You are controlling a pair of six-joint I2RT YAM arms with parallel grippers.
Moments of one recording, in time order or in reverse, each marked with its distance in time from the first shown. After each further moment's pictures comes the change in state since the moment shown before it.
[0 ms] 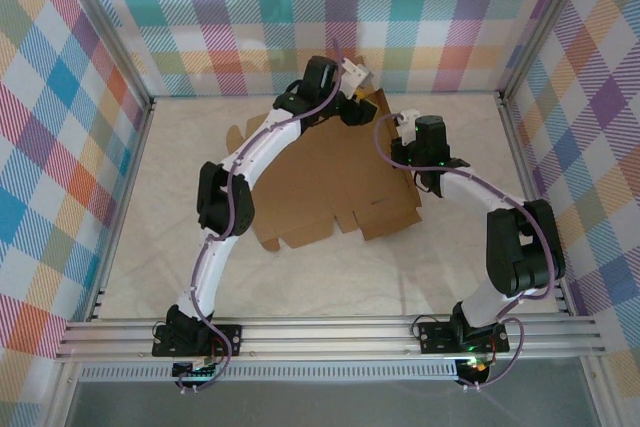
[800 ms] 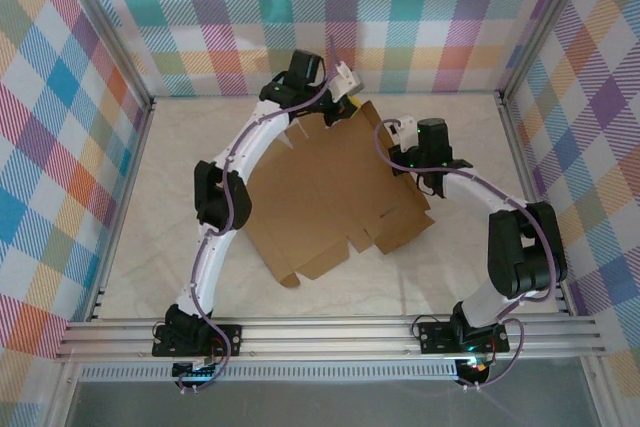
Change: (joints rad) left arm 0.039 0.082 0.178 -0.187 0.156 0.393; right arm -0.015 -0.014 -0.010 -0.063 -0.089 -0.052
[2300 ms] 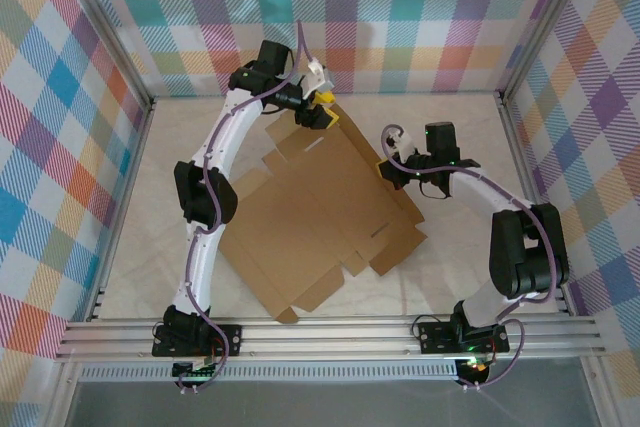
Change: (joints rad) left arm 0.143 -0.030 0.085 -0.378 0.304 0.278; right arm -0.060 -0.005 -0.003 -0.153 -0.521 -0.180
